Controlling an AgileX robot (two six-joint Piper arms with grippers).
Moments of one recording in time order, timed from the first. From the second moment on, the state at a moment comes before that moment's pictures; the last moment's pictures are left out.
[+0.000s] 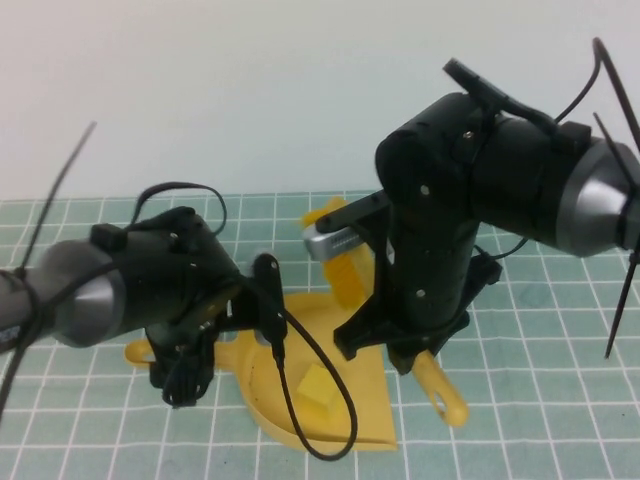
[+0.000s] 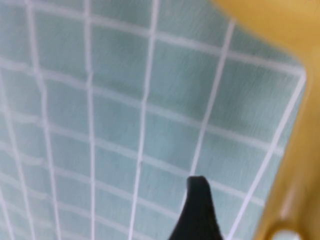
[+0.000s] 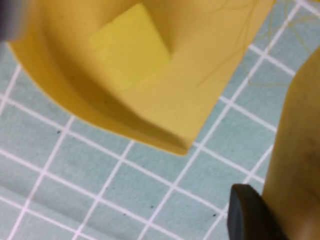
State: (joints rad) right arm 0.76 1.95 -1.64 -0.03 1.29 0.23; left arm -0.57 1.76 -1.12 0.58 0.83 0.40
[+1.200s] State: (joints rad) right arm 0.57 1.96 -1.27 0.14 0.98 0.26; left arm -0.57 0.84 -1.12 0.56 0.73 -0.23
